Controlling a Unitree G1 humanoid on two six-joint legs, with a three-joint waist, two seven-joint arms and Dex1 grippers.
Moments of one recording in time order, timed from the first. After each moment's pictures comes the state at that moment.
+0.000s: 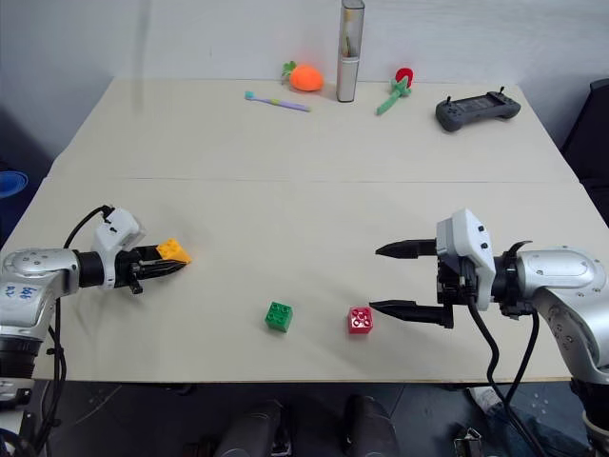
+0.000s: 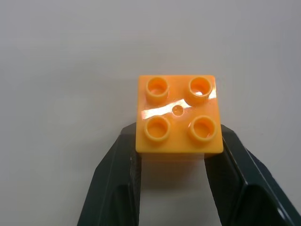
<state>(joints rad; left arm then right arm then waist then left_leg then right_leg) -0.41 0.89 0.09 0.21 -0.23 0.41 -1.04 -0.26 -0.94 -0.17 -0.40 0.70 0.55 1.20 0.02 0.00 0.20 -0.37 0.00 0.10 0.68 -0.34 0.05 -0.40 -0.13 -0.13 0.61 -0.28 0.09</state>
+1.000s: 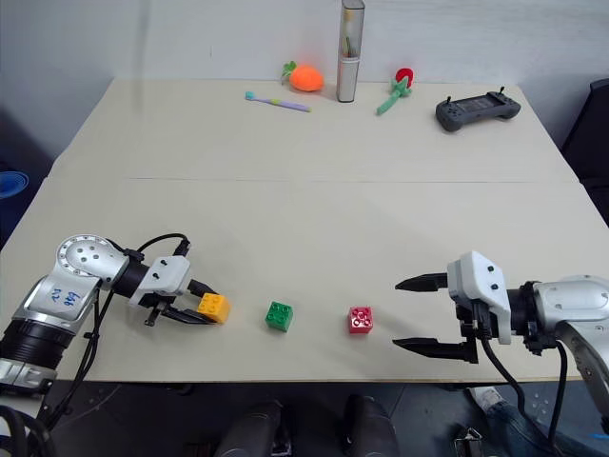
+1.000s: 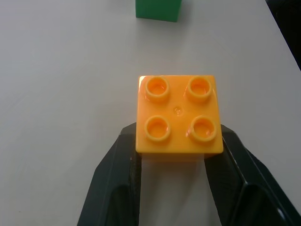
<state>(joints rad) -0.50 0.87 -0.18 0.24 -0.16 -0.04 -1.50 -0.01 -1.02 -0.24 -0.44 0.62 0.44 1.27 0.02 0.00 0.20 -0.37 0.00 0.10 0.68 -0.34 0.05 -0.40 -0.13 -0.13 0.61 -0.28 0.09</state>
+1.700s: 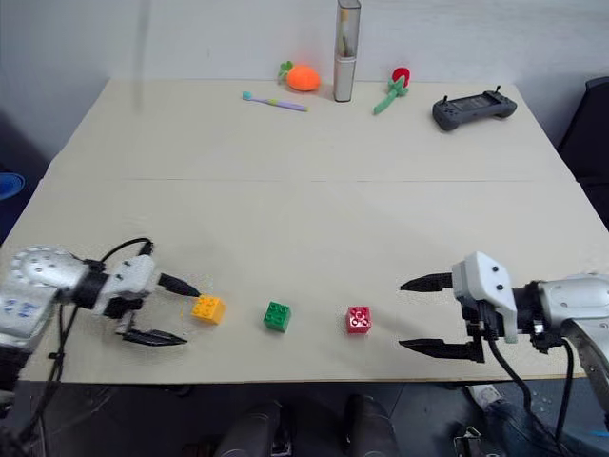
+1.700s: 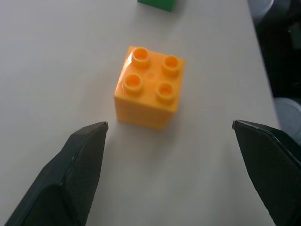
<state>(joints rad) -0.28 1.07 0.02 0.07 -0.31 0.19 -1.50 -0.01 -1.06 -0.27 -0.36 0.59 0.39 1.35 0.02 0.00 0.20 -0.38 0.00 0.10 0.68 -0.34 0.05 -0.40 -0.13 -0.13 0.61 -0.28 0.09</state>
